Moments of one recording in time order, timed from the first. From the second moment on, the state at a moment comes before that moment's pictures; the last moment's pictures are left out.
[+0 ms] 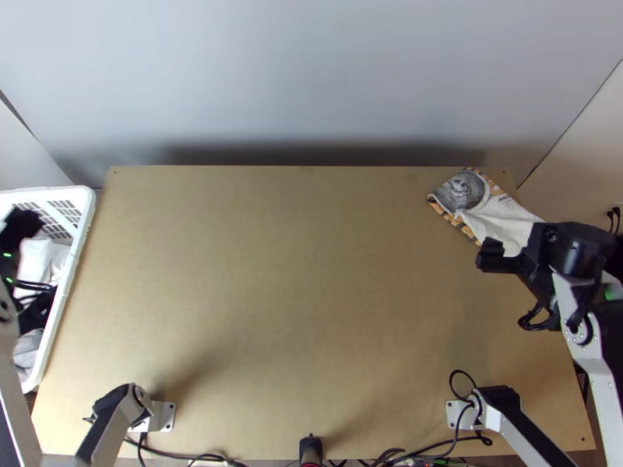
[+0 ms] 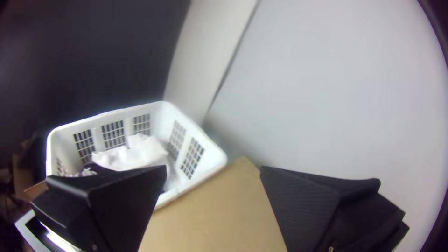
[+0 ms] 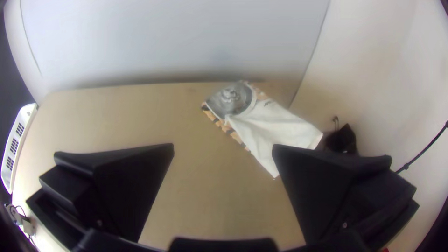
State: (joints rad) left arm 0.56 0.95 1.18 -0.62 -0.12 -0.44; right arm 0.11 0.88 1.12 -0.84 0.17 0.06
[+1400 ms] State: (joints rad) left arm 1.17 2.14 1.45 -0.44 -0.29 0.22; right arm 0.14 0.99 1.15 -1.12 0.04 -0.06
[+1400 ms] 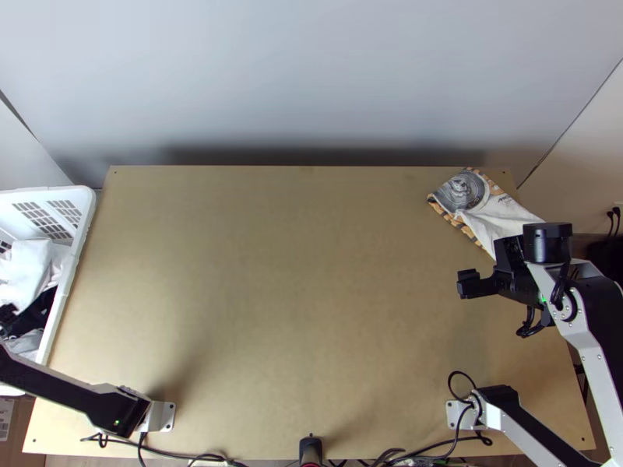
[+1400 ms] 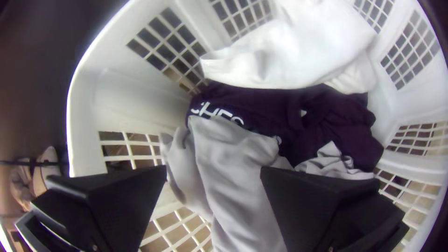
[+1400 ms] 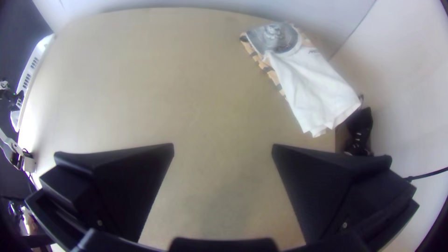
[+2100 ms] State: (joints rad) left arm 1.00 2.46 1.77 -0.47 -0.33 0.35; right arm 0.10 0.99 1.14 -1.16 0.03 -0.08
